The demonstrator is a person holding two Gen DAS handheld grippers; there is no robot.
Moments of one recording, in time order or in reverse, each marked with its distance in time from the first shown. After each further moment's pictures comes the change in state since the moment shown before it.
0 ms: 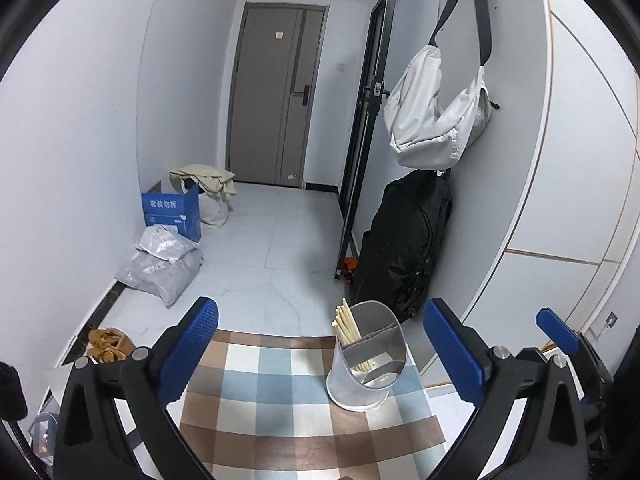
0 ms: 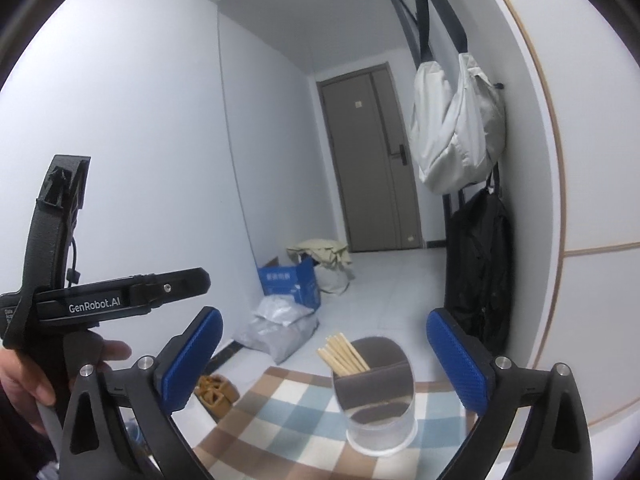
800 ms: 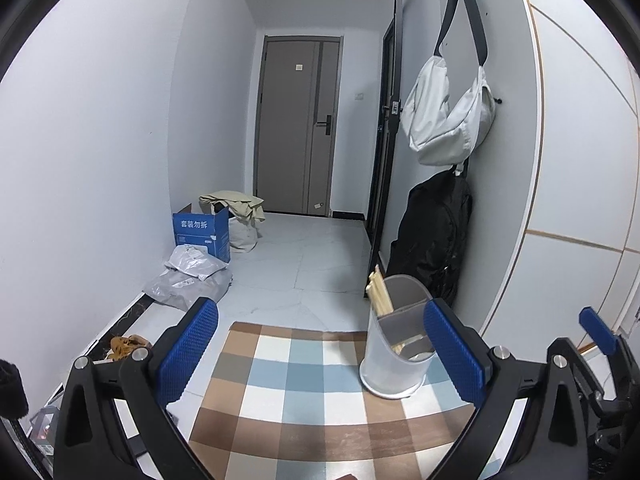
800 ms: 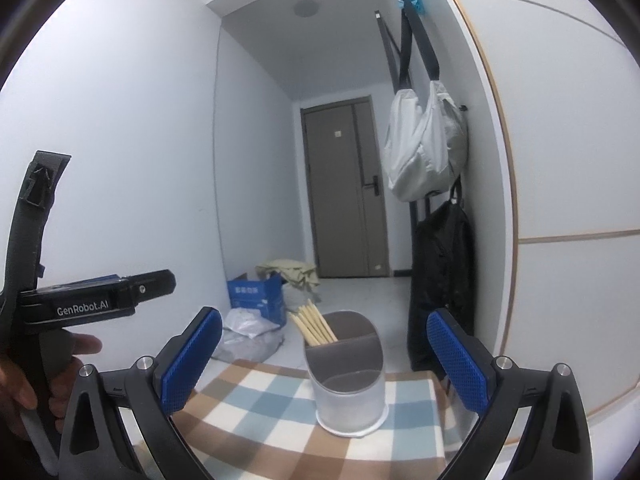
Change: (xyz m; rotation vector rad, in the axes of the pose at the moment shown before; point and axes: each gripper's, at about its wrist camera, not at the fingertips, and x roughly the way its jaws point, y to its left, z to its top) left arm -0.015 0.009 -0.084 0.029 -0.142 0.110; right arm -0.034 0.013 -0.082 -0.072 -0.128 -0.135
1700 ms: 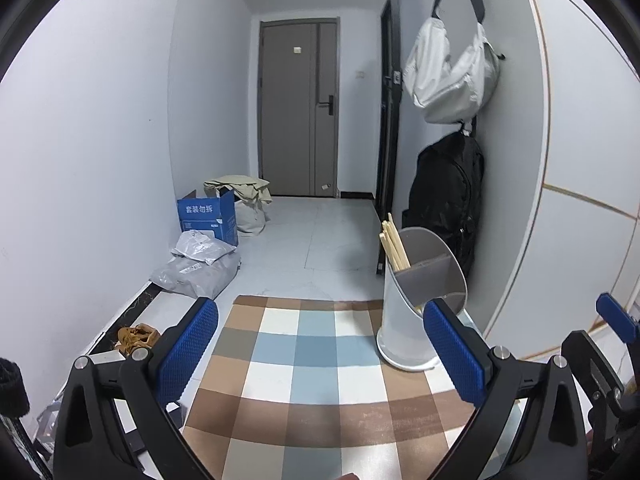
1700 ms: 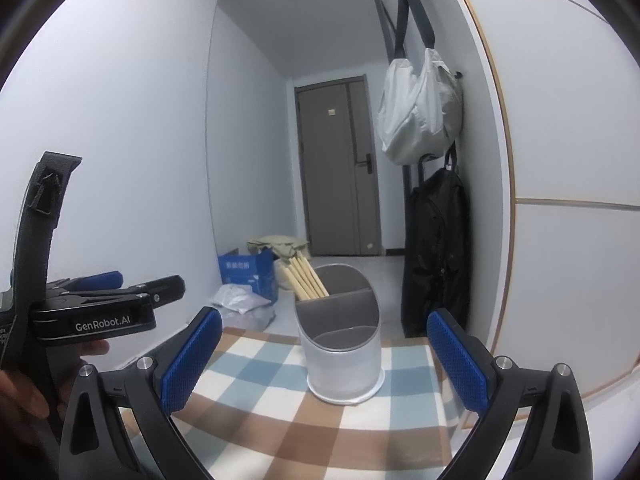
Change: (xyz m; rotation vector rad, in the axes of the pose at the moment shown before) left arm 0.020 -0.002 -0.033 0.053 0.067 0.035; right arm 0.011 0.000 -0.042 -0.006 0.077 -0.022
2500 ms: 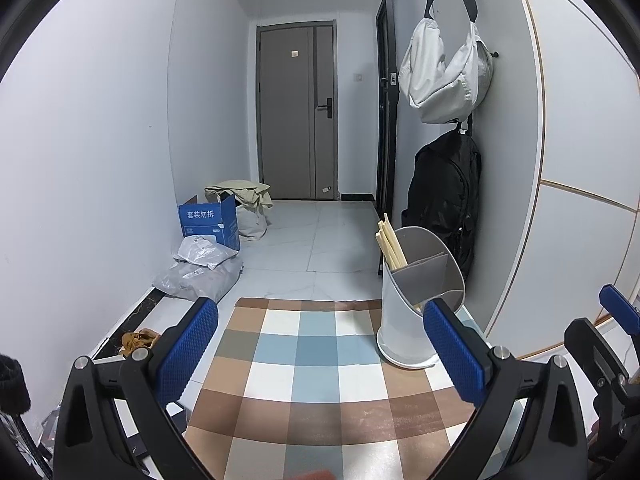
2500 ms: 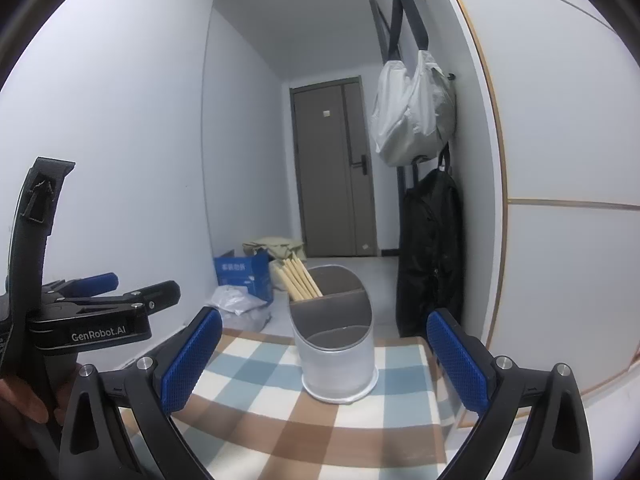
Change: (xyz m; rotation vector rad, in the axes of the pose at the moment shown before) left arm -0.003 -0.005 -0.004 0.014 -0.016 0.007; right arm -0.006 -0.002 0.001 0.008 -0.004 -0.021
